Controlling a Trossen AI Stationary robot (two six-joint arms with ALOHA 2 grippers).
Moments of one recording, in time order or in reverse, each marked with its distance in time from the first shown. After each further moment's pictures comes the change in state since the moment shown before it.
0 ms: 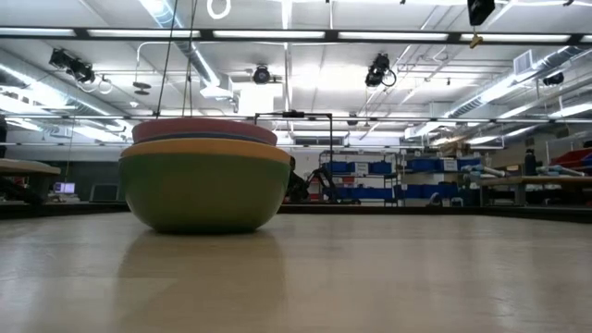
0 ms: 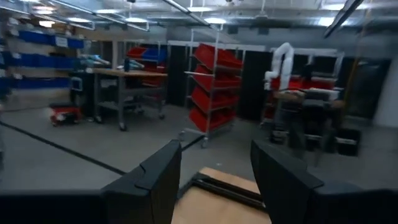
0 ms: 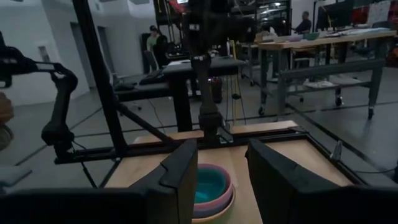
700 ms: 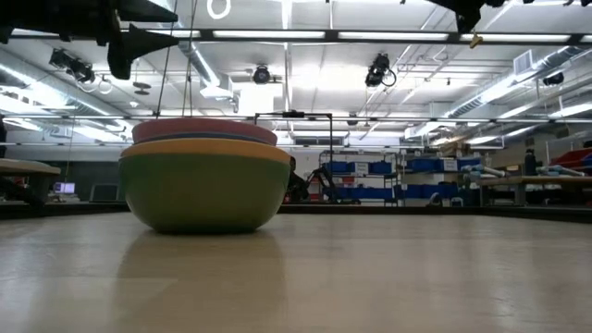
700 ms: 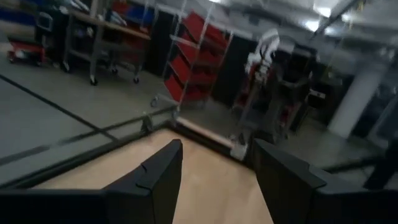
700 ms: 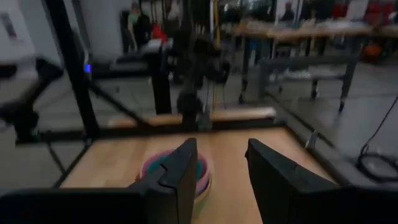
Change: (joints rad) left arm -0.129 -0.381 -0.553 0.102 -0.040 -0.255; right arm -0.020 0.088 -0.001 0.029 0.054 -0.071
